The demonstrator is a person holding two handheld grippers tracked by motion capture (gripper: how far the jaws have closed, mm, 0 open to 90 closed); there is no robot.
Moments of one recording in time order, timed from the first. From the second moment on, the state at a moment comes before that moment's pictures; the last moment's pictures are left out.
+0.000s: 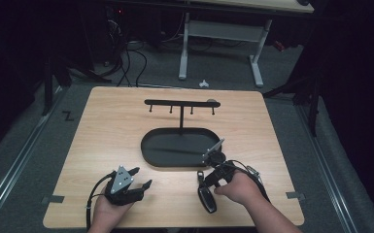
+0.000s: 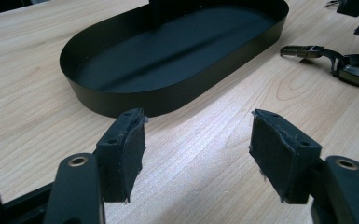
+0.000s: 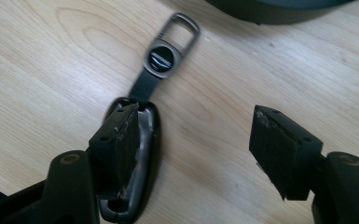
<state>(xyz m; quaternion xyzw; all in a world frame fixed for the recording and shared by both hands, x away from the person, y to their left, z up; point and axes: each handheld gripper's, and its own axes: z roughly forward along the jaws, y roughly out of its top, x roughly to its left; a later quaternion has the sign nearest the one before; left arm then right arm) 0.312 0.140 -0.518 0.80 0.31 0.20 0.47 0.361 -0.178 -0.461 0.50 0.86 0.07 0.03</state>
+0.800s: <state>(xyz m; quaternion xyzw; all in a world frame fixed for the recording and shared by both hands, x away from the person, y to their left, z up) 0.311 0.145 -0.516 0.80 0.31 0.21 0.47 0.367 -0.150 -0.479 0.52 0.85 0.07 0.00</state>
